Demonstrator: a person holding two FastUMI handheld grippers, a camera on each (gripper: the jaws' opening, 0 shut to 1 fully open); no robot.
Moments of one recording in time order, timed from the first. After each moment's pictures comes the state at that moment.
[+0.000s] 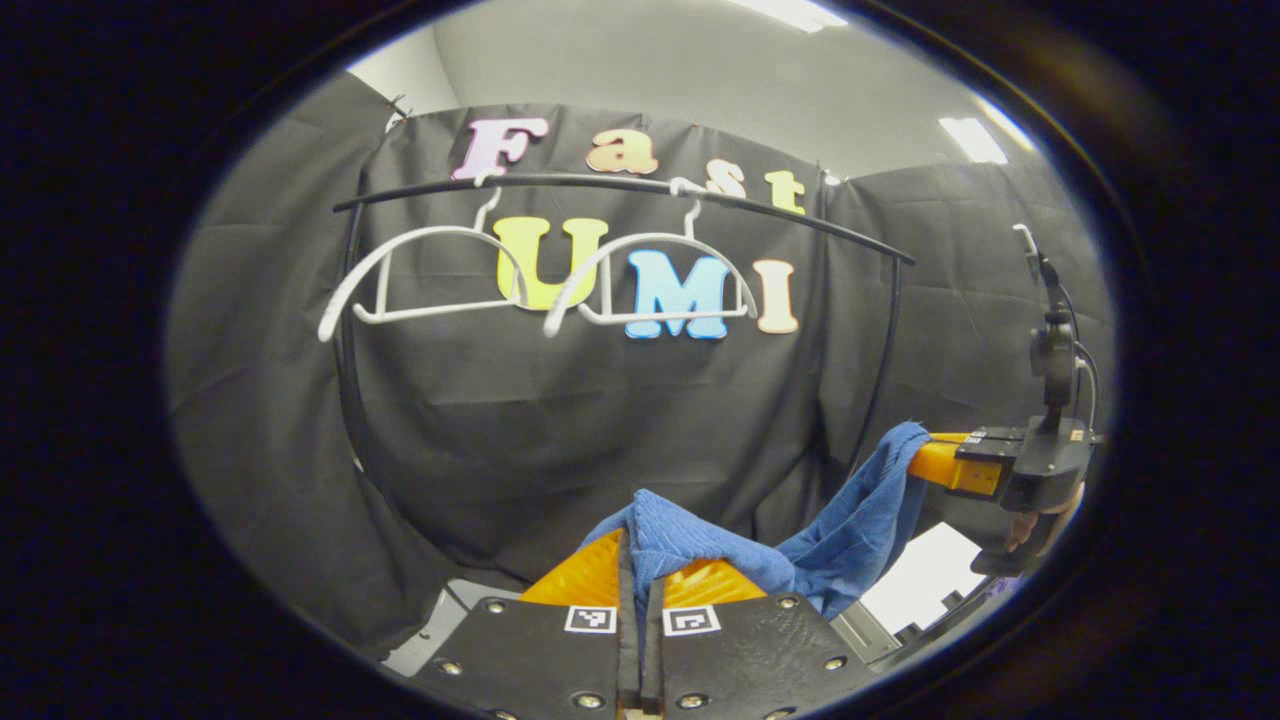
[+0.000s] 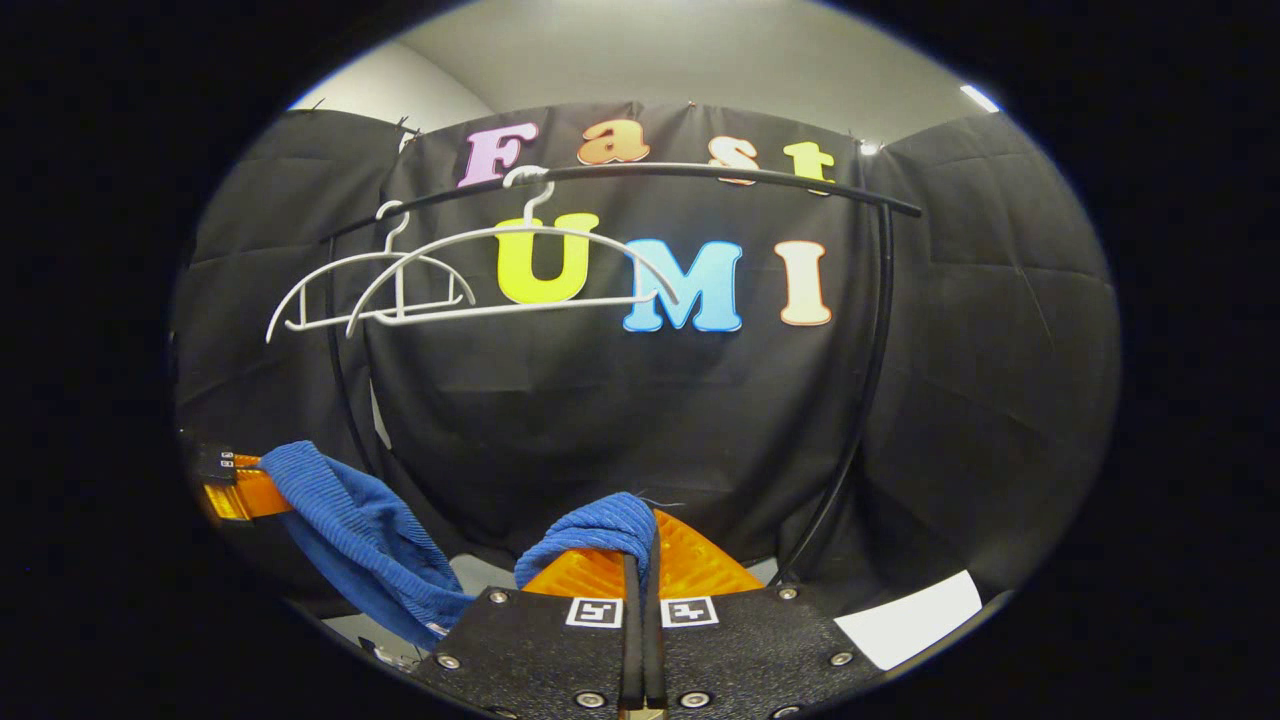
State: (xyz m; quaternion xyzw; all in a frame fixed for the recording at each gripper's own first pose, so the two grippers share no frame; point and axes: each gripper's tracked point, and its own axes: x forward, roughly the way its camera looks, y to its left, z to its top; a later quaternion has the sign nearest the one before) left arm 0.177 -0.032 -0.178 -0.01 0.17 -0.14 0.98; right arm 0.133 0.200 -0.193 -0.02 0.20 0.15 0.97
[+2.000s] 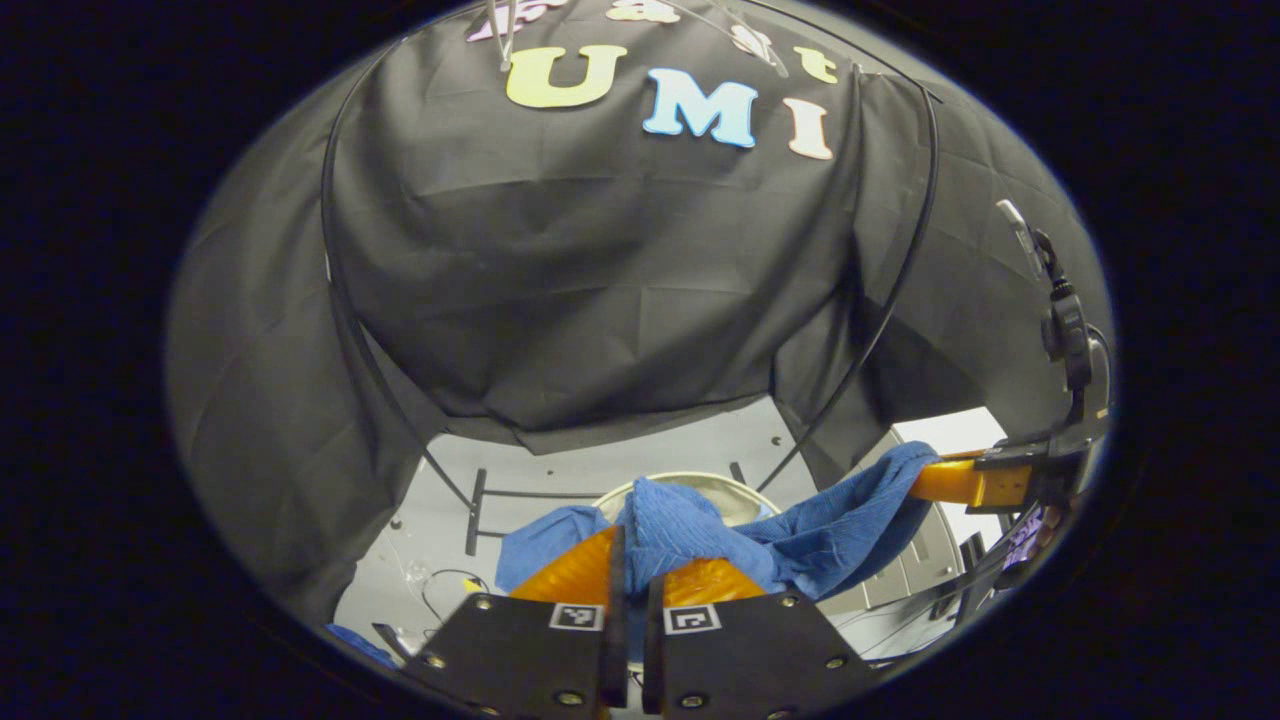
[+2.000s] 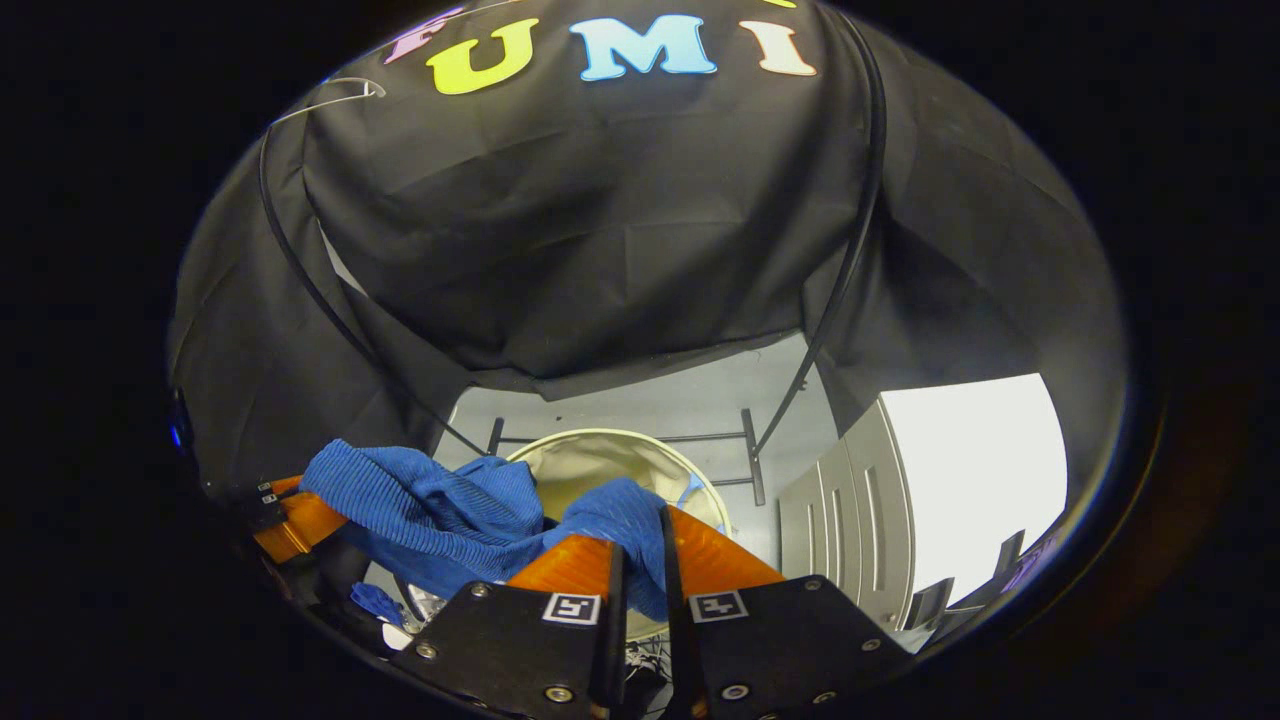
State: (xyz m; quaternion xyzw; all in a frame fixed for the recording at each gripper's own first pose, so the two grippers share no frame) left arm 0.130 -0.047 -0.520 0.00 0.38 -0.12 0.92; right arm 0.016 0.192 -0.512 0.01 0.50 0.12 0.86
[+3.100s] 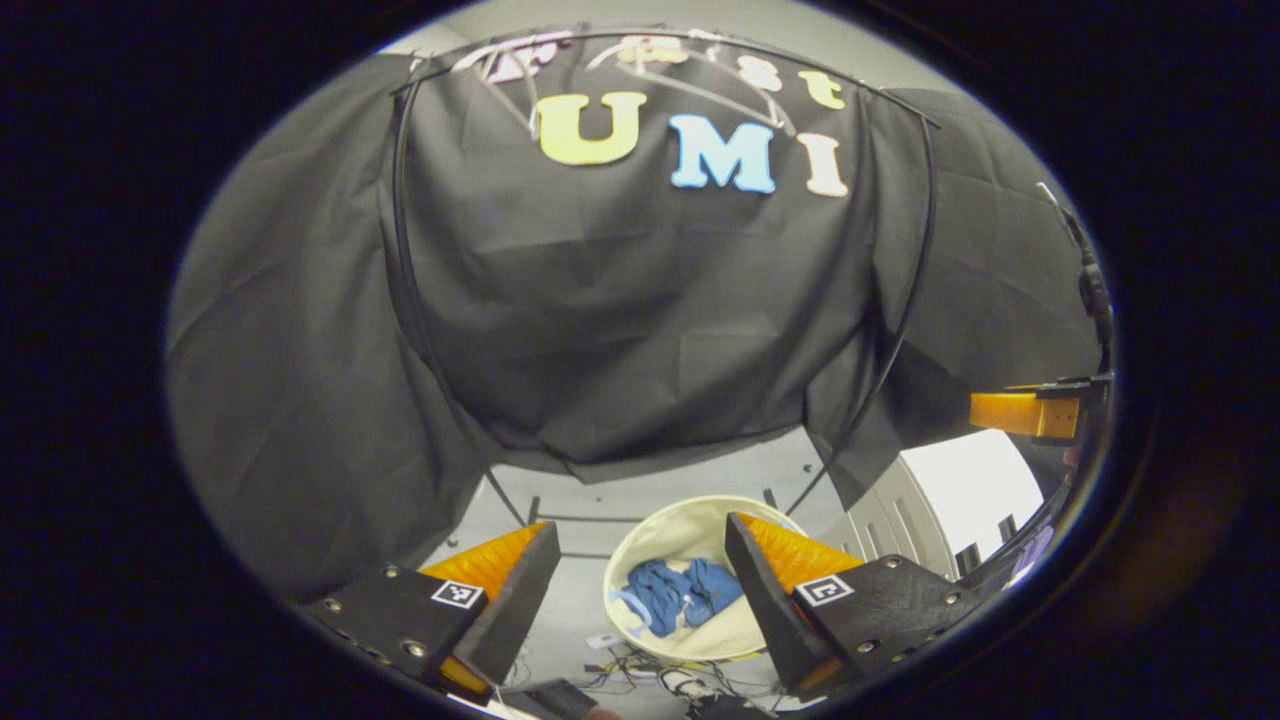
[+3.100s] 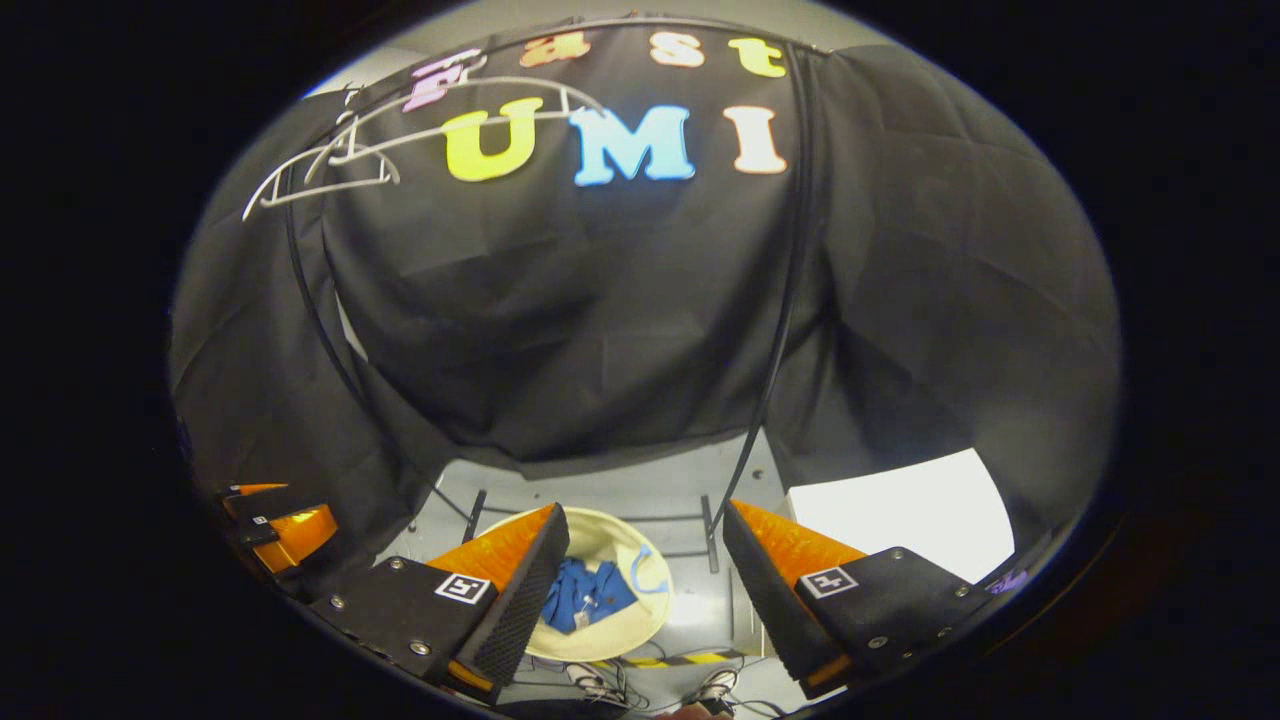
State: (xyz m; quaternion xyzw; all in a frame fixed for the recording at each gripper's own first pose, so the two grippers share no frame) left arm 0.093 -0.019 -0.342 0.04 0.29 -0.06 0.95; right arm 0.043 0.108 -0.324 0.00 0.33 0.09 0.94
